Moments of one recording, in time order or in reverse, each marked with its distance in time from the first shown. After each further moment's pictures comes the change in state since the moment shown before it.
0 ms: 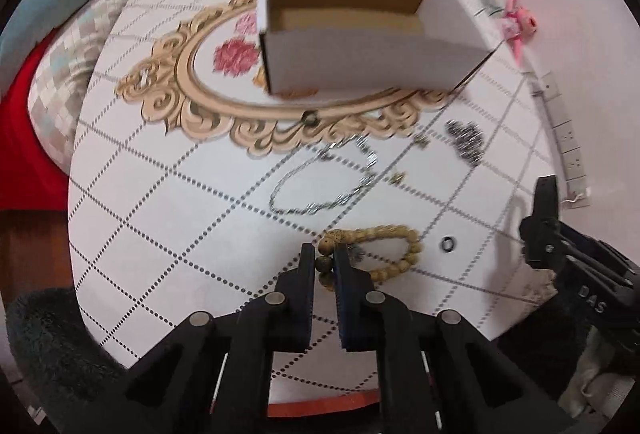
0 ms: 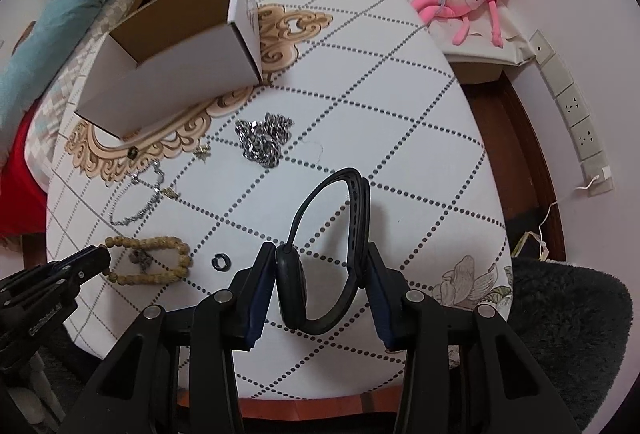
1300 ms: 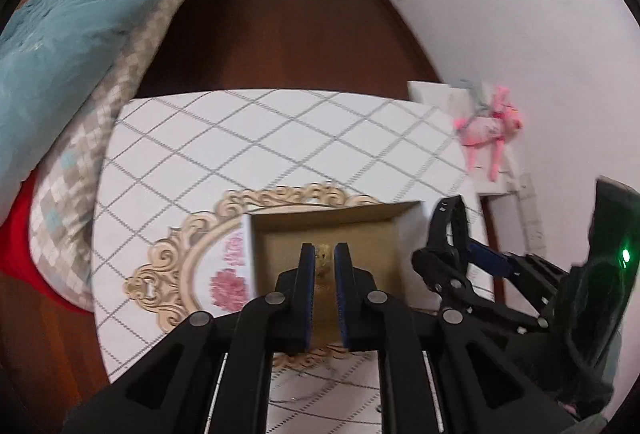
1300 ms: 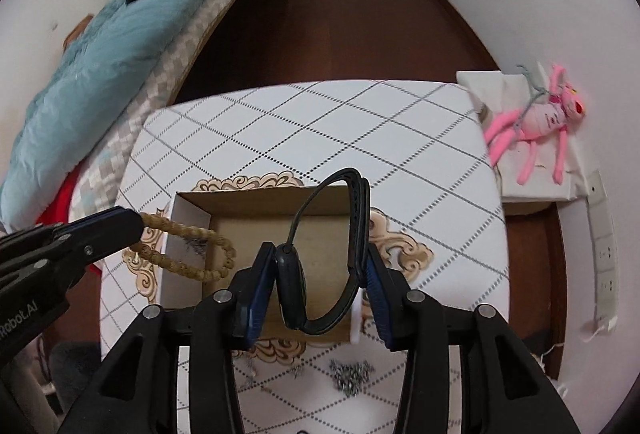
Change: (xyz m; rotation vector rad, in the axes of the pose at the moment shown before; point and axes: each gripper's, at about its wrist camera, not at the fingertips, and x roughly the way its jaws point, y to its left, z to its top) left arm -0.024 -0.027 0.253 -0.053 -0.154 -0.053; right arm -0.014 0.090 0.204 -0.219 -0.120 0.110
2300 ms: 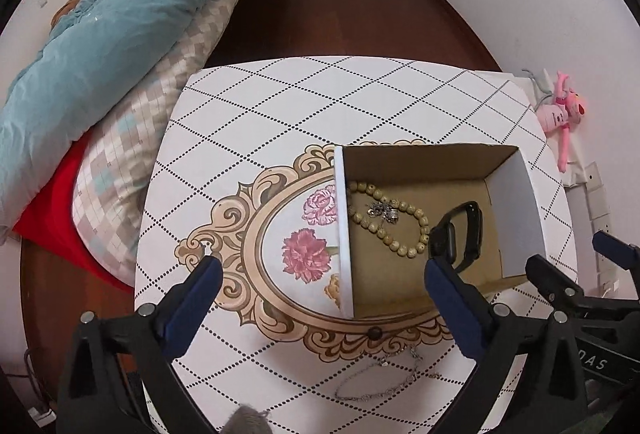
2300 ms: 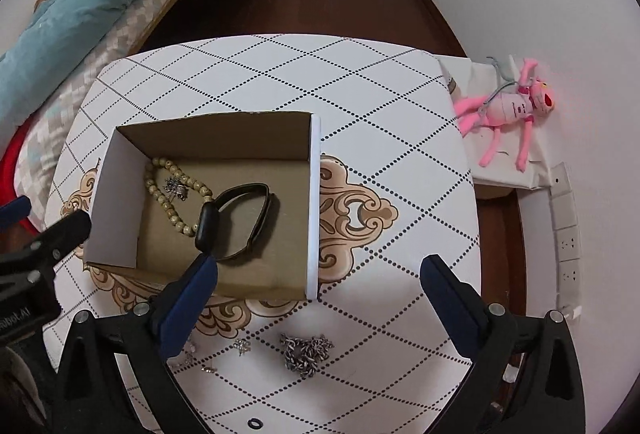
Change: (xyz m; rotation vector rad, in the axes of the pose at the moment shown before) left arm 0.020 0.025 -0.064 -0.004 -0.056 0.229; right arm 0.013 -0.008 -0.045 -0.012 0.037 -0.191
